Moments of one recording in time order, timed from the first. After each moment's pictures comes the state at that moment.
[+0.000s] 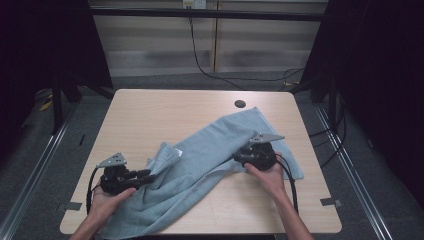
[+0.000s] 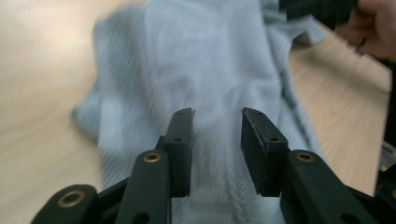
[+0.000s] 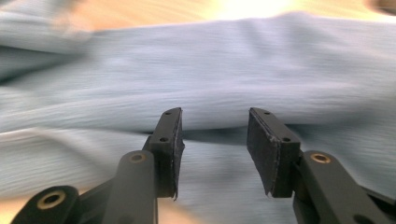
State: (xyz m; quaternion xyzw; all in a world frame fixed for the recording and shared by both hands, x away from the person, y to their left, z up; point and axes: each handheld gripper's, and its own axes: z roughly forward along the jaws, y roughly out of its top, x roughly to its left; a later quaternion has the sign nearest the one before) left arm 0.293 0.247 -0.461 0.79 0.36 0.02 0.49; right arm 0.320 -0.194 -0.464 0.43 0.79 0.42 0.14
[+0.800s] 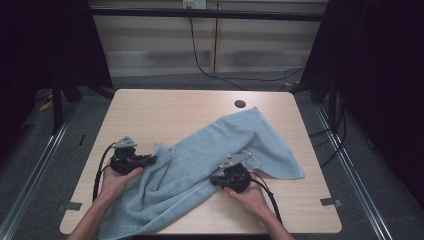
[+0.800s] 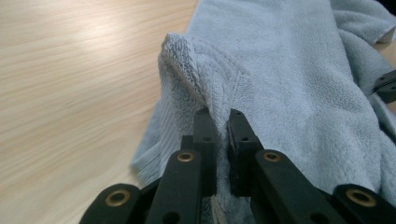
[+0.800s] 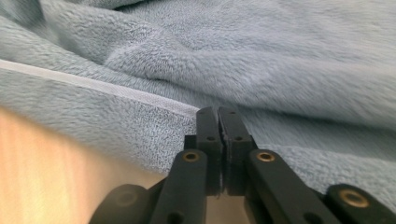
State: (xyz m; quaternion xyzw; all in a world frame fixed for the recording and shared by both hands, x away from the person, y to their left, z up) left arm 0.345 0.242 -0.474 0.81 0.38 0.06 0.45; right arm 0.283 -0.127 -0.489 0.32 0.86 0.40 0.05
